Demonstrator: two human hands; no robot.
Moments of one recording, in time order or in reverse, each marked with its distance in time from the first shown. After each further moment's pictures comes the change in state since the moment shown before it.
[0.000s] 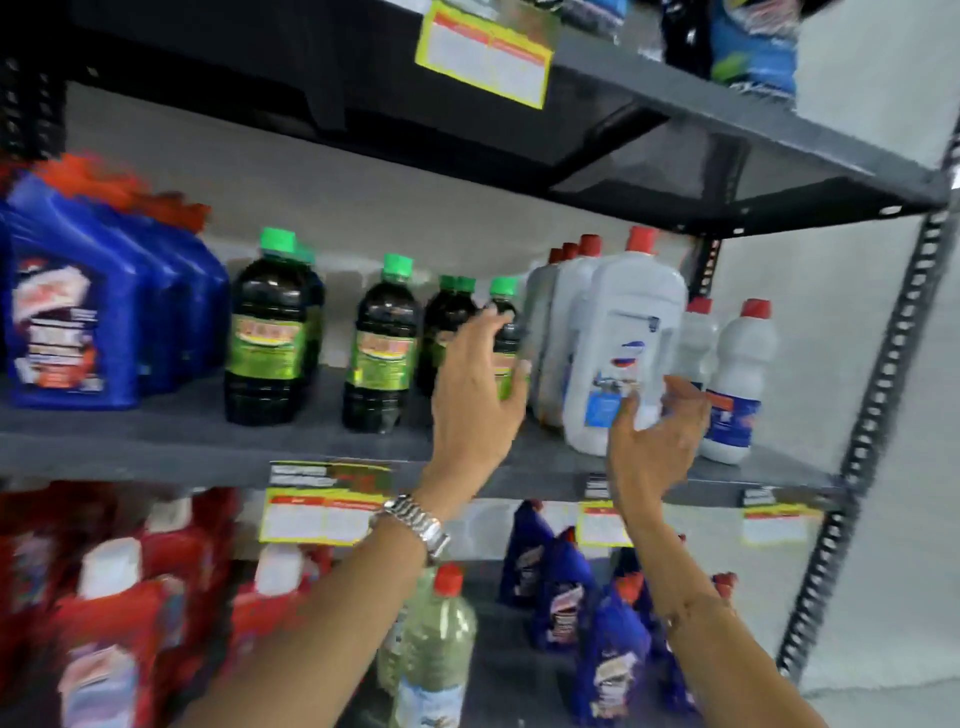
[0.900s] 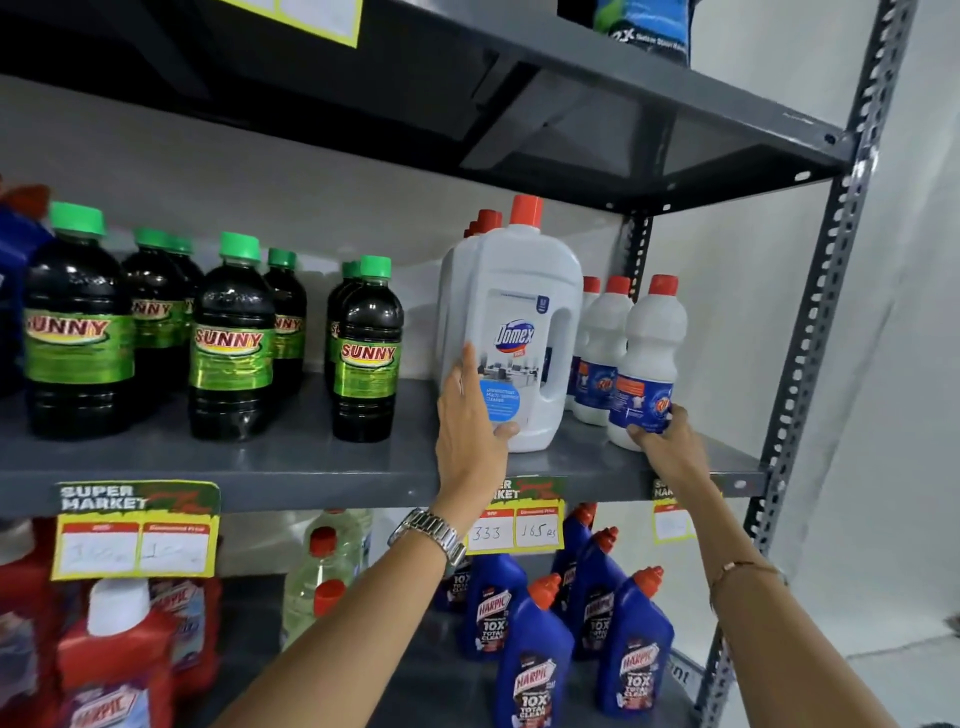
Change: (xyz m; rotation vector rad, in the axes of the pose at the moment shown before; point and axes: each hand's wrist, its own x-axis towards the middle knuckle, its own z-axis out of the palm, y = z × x) left_hand -0.038 0.020 0.137 0.032 -0.257 -0.348; right_hand 0.127 0.153 -0.048 -0.278 -0.648 0.320
